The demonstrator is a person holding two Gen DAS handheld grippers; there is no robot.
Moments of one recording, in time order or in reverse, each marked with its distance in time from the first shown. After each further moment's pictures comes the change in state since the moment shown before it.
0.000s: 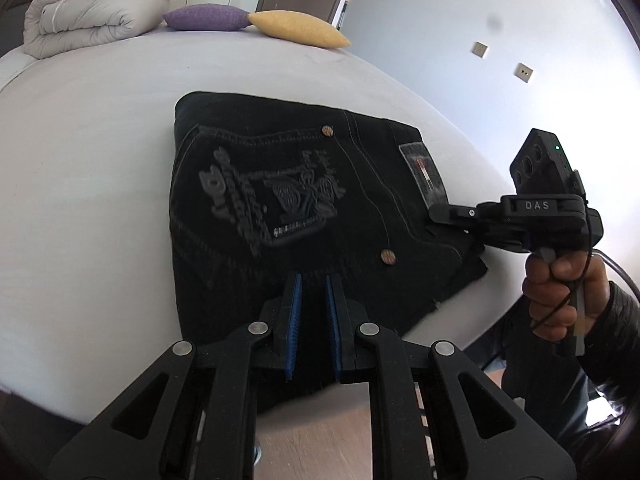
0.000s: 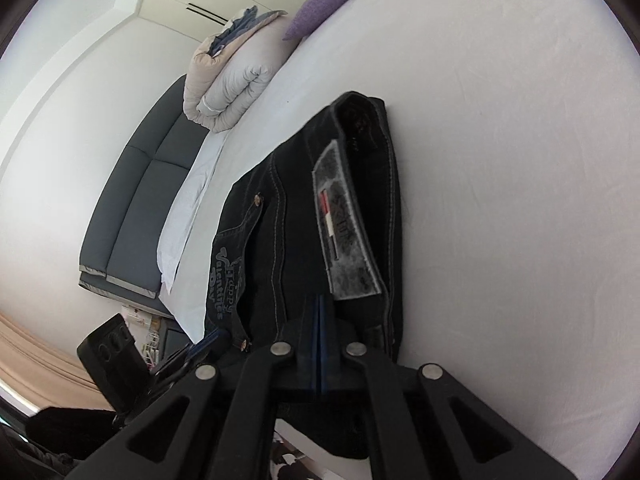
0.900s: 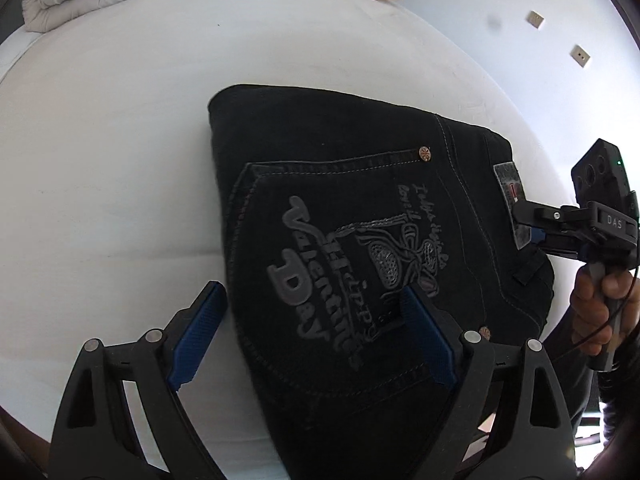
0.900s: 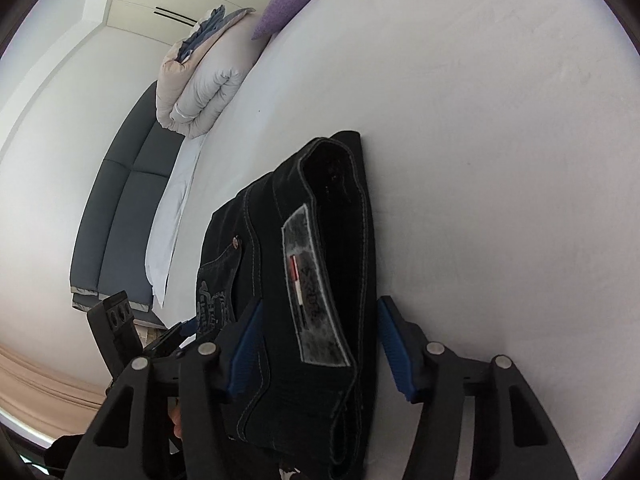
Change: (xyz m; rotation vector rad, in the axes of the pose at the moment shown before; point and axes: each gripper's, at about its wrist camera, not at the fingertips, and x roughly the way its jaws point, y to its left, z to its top) left arm 0.052 0.043 0.077 -0.059 0.246 0.120; right arm 0.009 -0.024 0.045 0.116 0.077 -0.057
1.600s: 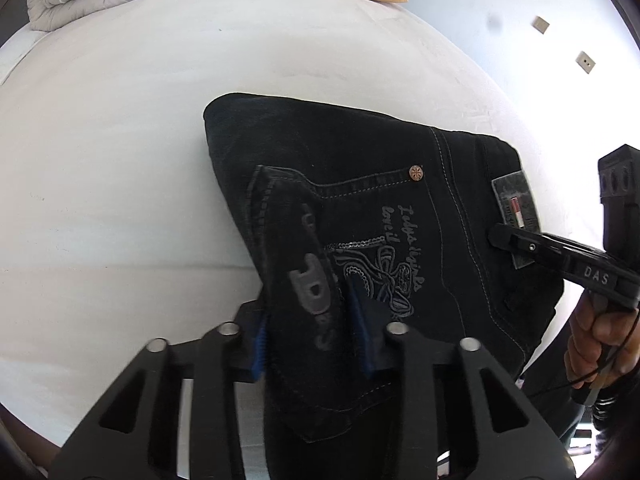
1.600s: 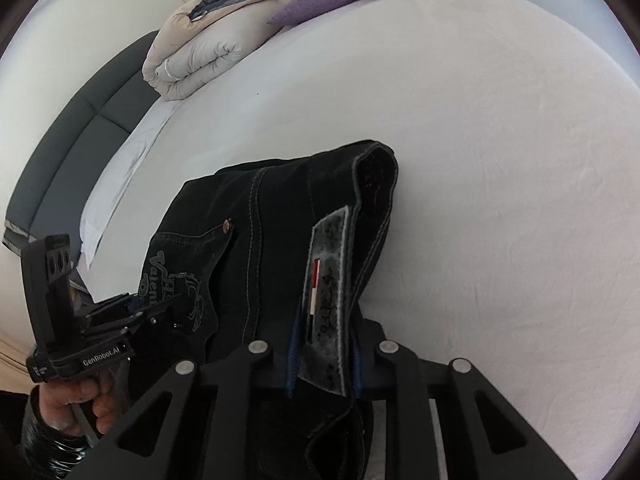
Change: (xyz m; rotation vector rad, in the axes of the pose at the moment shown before) left arm -0.010 -0.004 0.005 -0.011 -0.008 0.010; right arm 0.008 0.063 -0.019 -0.308 -0.072 -0.310
